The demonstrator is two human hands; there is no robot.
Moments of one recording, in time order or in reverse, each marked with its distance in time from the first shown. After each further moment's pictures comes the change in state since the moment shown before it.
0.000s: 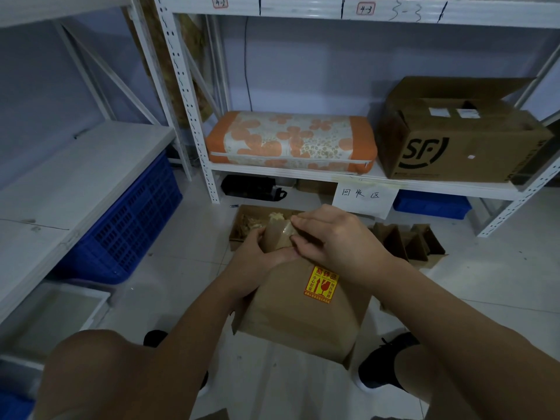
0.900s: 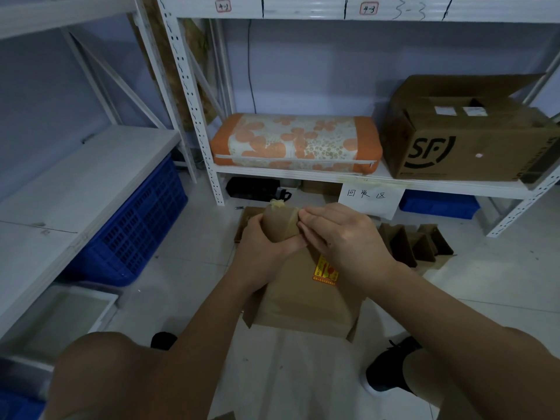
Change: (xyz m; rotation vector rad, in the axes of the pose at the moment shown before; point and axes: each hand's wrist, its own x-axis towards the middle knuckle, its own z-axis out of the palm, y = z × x) left_hand -0.001 0.023 0.008 0.096 0.192 0.127; right_hand 0.001 -0.001 0.011 -0.141 0.211 -0.033
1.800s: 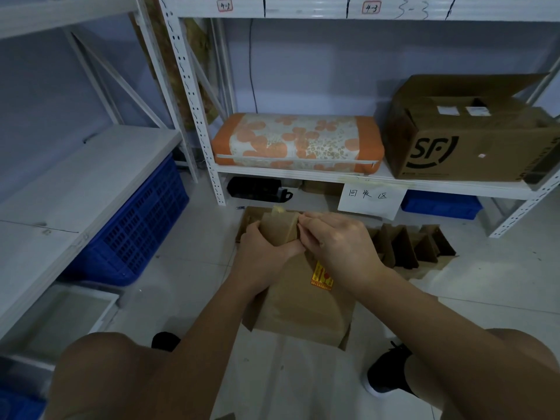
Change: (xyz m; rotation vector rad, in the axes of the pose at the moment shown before) left_hand 0.006 -0.010 0.002 0.058 0.010 -0.111; right_hand 0.001 -0.010 0.013 -0.013 0.037 0.080
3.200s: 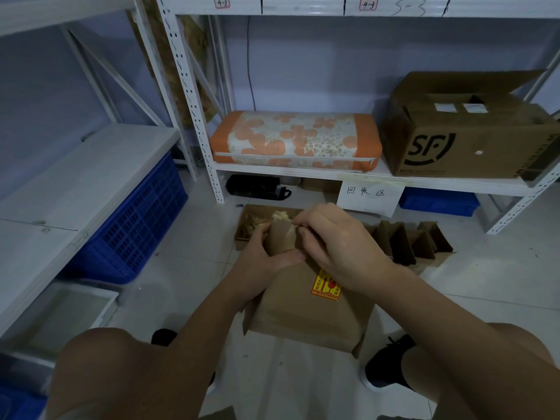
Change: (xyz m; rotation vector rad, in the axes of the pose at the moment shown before) left_hand -0.006 -0.023 -0.003 -0.138 -0.211 0.080; right_hand 0.002 -0.008 -0.036 0.253 -0.311 0.134
